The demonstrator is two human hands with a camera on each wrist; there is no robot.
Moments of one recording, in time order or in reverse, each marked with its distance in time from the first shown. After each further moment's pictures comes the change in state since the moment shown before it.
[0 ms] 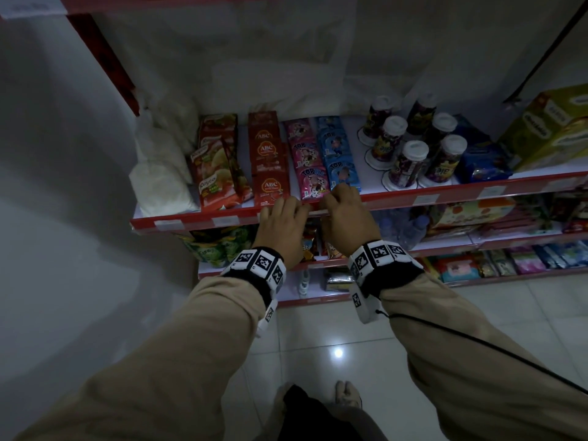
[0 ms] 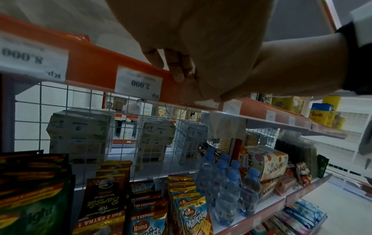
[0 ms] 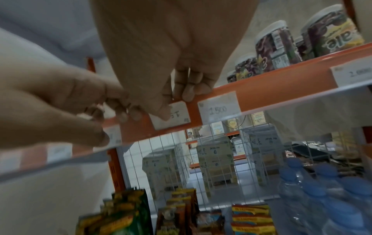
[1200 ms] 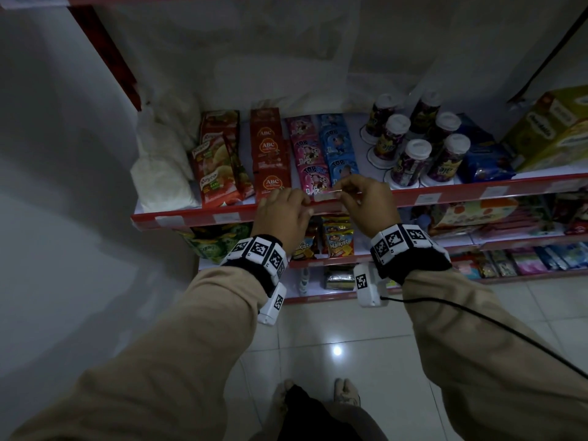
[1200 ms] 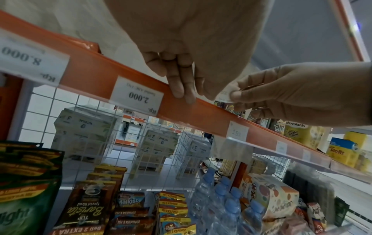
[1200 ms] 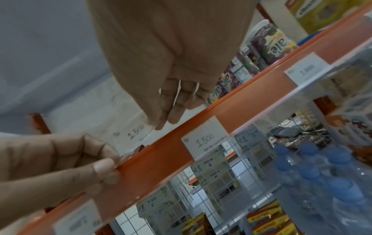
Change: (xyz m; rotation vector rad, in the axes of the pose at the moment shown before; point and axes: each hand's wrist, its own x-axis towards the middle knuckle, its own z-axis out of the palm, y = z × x) left_hand 0.010 -0.004 -0.012 -0.291 0.098 -0.122; right_hand 0.008 0.029 -0.021 0.527 0.199 0.104
